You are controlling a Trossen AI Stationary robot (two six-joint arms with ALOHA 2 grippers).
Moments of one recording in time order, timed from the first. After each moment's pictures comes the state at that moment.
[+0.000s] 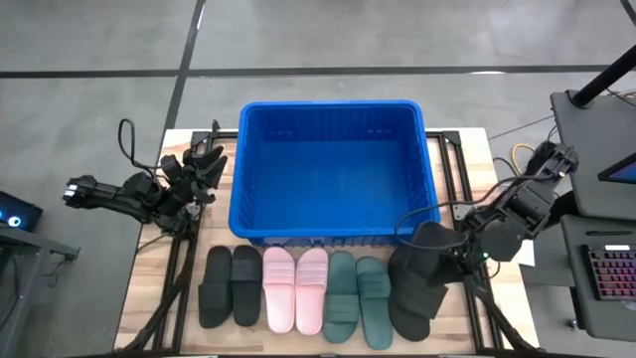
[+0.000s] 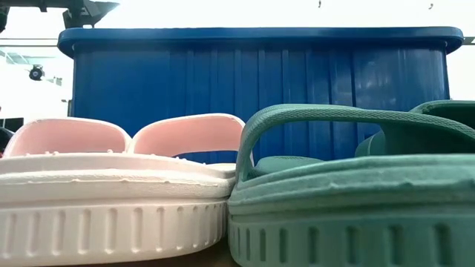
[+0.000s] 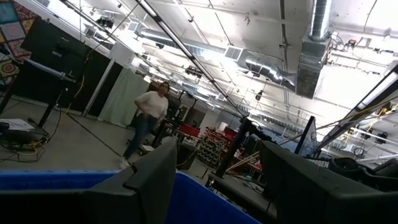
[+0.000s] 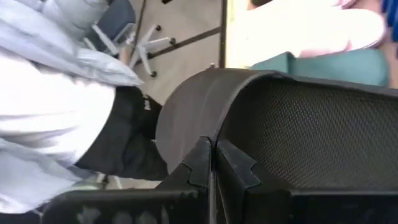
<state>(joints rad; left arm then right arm) -0.20 0.44 0.34 0.61 -0.79 -0.10 0.75 1.04 1.23 -0.82 0.08 0.84</state>
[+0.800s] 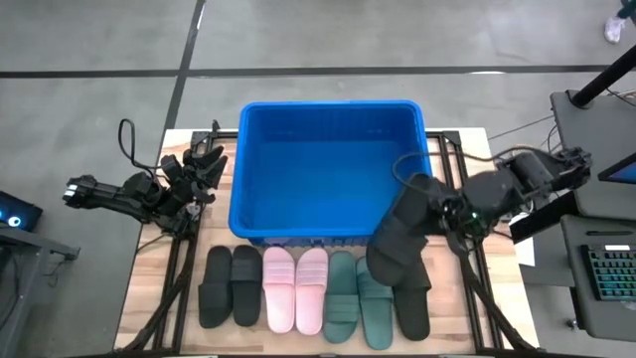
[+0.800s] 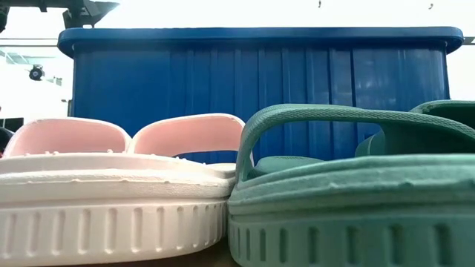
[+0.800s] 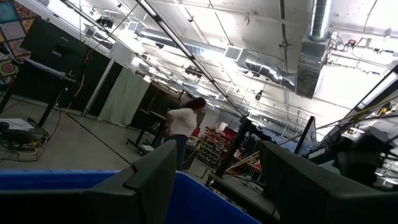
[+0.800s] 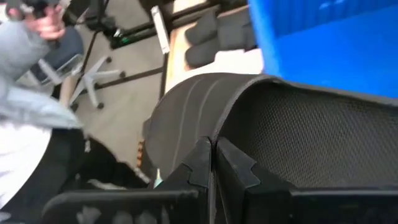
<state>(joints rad) -0.20 0.44 0.34 0.61 -0.79 -0.10 0.38 1.08 1.48 -1.03 0.04 0.51</state>
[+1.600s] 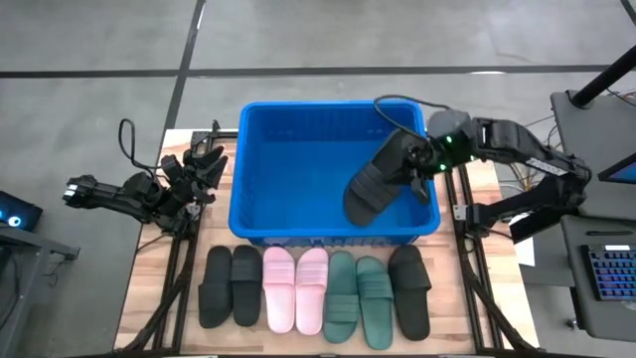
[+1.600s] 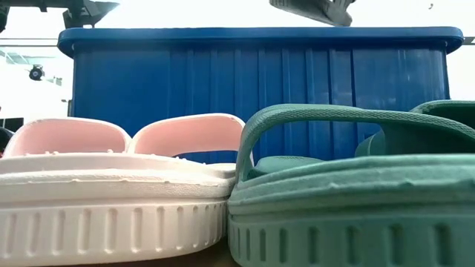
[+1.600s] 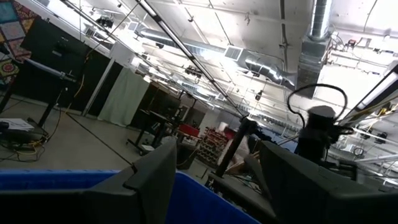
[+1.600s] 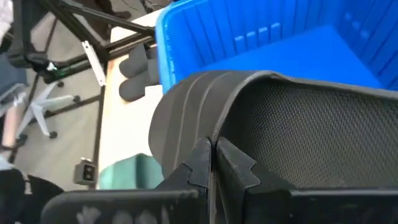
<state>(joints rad) -0.20 0.44 0.34 0.61 -0.79 -0.10 -0.20 1.21 1.58 -1.06 -0.25 0.19</state>
